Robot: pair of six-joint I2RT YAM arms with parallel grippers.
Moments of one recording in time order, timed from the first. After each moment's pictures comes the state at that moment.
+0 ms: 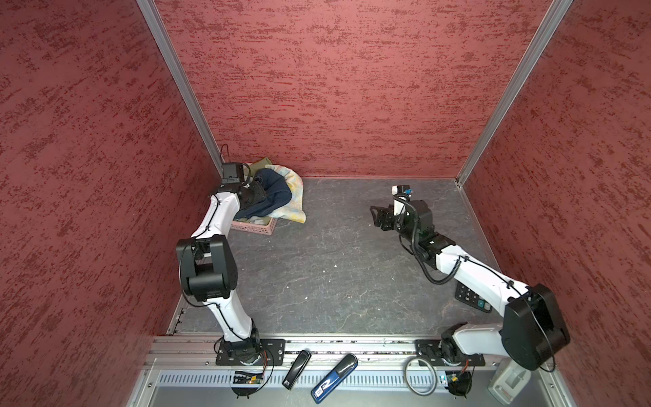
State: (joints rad) left arm 0.15 1.86 1.58 -0.60 0.15 -0.44; right arm 0.45 1.36 0.89 0.13 -0.01 0.35
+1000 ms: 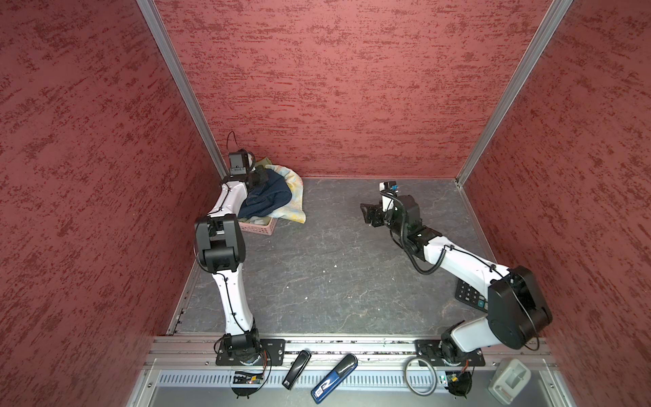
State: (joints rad) left arm 0.13 2.10 1.85 -0.35 0.22 -0.36; right arm 0.49 1.49 0.98 0.18 0.00 0.29
